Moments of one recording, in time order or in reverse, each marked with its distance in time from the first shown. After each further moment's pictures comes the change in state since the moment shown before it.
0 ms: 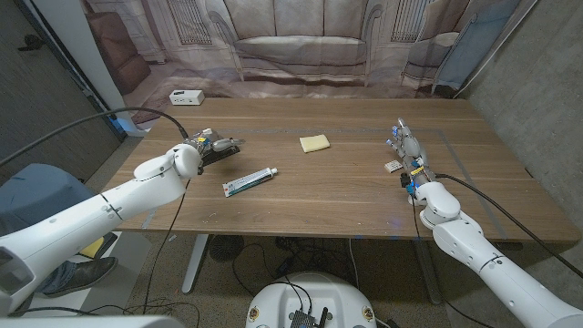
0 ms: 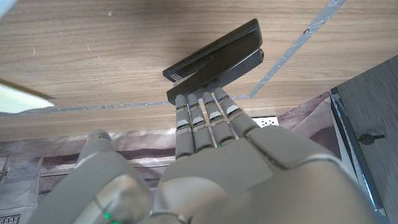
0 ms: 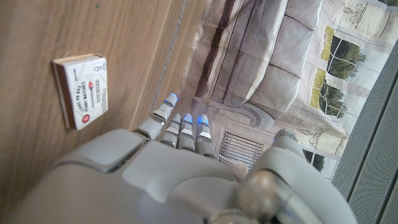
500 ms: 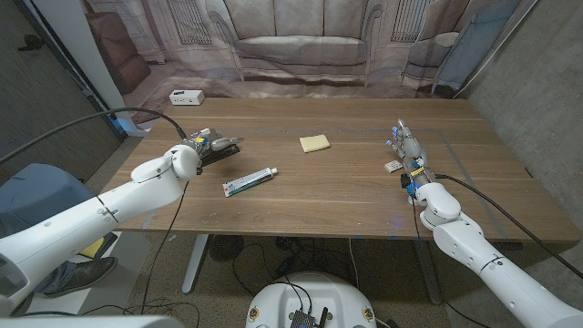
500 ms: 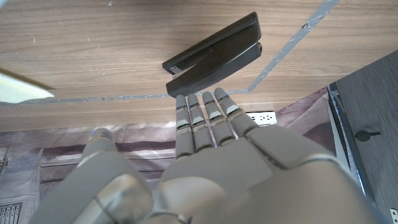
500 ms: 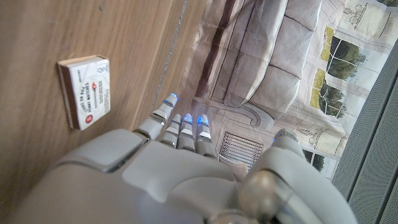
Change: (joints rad) left arm 0.035 0.011 -0.032 -0.024 -0.025 -0.012 0.051; left_hand 0.000 0.011 0.004 -0.004 0.000 0.000 0.000 -0.005 0.000 0.000 0.000 -0.003 0.000 0.000 0.000 0.000 0.000 0.000 0.000 0.000 0.000; right arm -0.008 -0.001 0.002 -0.006 -0.001 0.003 -0.002; right_hand 0.000 0.000 0.000 0.000 0.000 0.000 0.000 0.000 0.000 0.000 0.000 0.000 0.000 0.000 0.000 0.000 0.000 0.000 0.000 0.000 0.000
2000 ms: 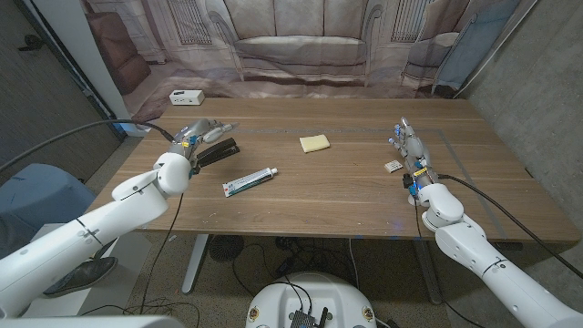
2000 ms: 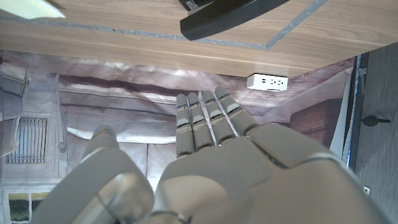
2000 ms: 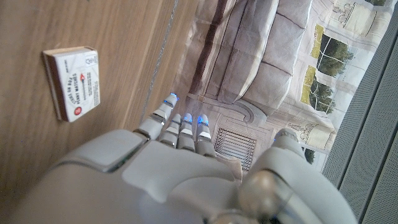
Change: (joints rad) left arm 0.223 -0.019 -0.212 0.001 -0.090 -0.314 0.297; left_hand 0.005 0.005 0.003 -0.003 -0.004 -0.008 0.007 -0.003 0.000 0.014 0.026 0.000 0.000 0.007 0.018 0.000 0.000 0.008 0.015 -0.007 0.000; right arm -0.013 0.000 0.013 -0.004 -0.005 0.040 0.008; right_hand 0.000 0.000 -0.004 -0.004 0.000 0.000 0.000 0.000 0.000 0.000 0.000 0.000 0.000 0.000 0.000 0.000 0.005 0.000 0.000 0.000 0.000
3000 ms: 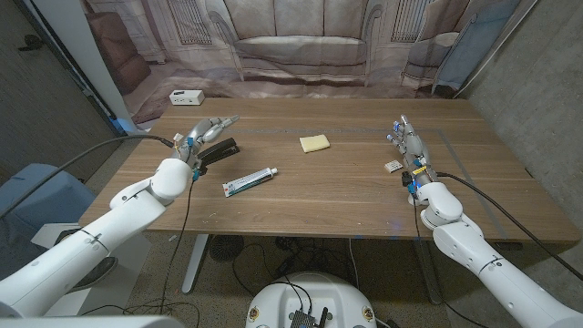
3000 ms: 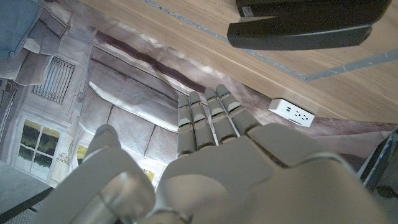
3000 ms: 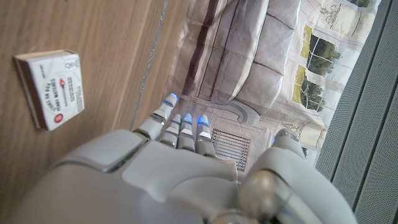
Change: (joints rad) left arm 0.028 -0.119 -0.080 0.168 -0.200 -0.375 -0.057; left_hand -0.005 0.005 -0.003 -0.003 0.000 -0.023 0.023 -0.004 0.000 -0.006 0.012 0.000 0.000 0.008 0.013 0.004 0.000 0.012 0.005 0.000 0.003; right arm 0.016 0.017 -0.003 0.027 0.005 0.046 0.035; right_hand 0.000 0.000 0.000 0.000 0.000 0.004 -0.004 0.000 0.000 0.000 0.000 0.000 0.000 0.000 0.000 0.000 0.000 0.000 0.000 0.000 0.000
